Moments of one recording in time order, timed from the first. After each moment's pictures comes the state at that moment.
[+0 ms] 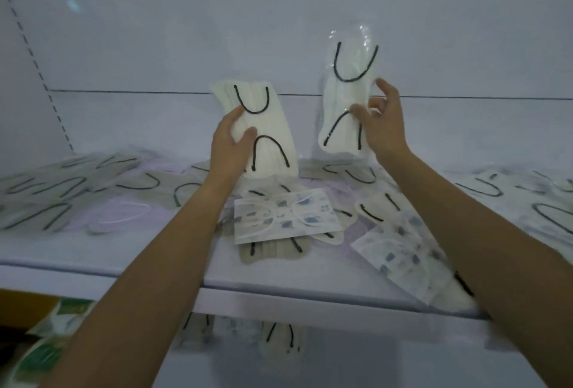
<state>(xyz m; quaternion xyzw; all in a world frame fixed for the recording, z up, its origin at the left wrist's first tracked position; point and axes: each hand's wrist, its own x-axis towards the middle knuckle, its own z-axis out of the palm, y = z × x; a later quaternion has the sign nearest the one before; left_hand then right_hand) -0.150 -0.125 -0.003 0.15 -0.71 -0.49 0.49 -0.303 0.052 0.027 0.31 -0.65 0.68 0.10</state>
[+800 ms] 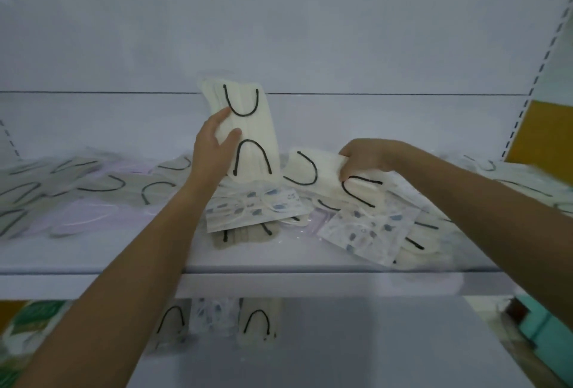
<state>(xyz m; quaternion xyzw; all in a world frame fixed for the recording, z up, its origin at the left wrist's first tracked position) -0.145 -0.098 -0.006 0.11 -0.75 -0.47 0.46 -0.281 0.123 0.030 0.32 -0.93 0.12 -0.10</state>
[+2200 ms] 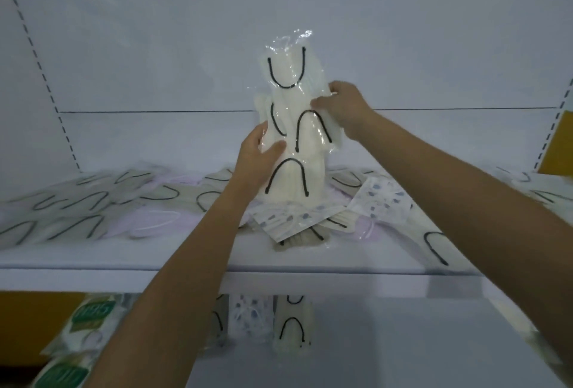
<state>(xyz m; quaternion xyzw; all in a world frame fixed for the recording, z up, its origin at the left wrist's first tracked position) -0.103 -0.095 0.016 0.05 -0.74 -0.53 0.41 -0.200 0.028 0.100 0.31 -0.72 0.62 0.01</state>
